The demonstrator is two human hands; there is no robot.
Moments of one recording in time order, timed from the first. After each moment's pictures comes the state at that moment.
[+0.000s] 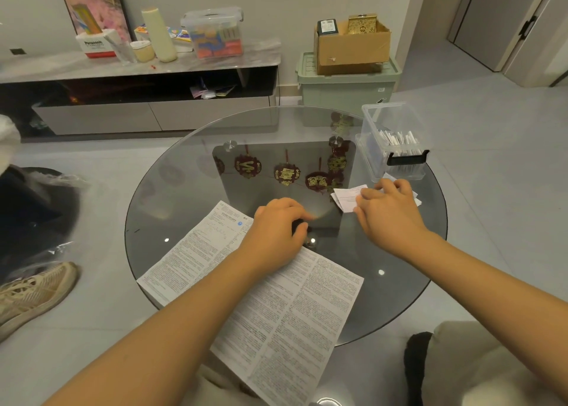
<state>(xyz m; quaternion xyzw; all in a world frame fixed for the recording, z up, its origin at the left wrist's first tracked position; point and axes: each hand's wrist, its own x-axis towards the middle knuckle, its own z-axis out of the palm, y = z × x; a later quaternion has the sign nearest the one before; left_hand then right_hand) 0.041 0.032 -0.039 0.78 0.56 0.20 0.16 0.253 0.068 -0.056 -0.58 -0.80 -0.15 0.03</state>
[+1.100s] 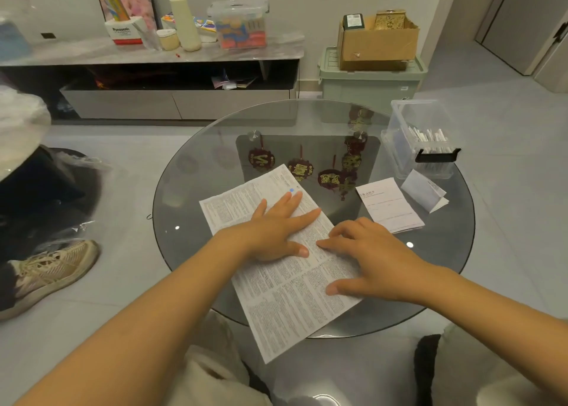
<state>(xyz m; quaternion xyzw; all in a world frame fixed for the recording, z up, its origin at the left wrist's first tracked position) -0.007 0.031 -0.033 0.82 0.52 -0.14 0.19 0.202 0.002 -0.034 -0.41 -0.90 0.11 -0.01</state>
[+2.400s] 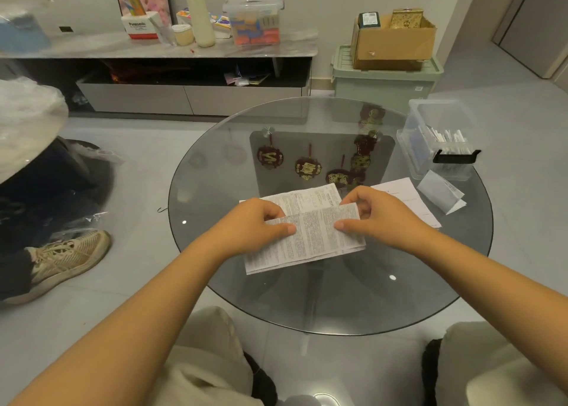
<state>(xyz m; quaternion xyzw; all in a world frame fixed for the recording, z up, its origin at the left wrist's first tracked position) -0.044 0.000 -0.009 0.69 0.64 0.14 0.32 0.186 0.041 -0.023 -0.54 -0.74 0.37 0.17</state>
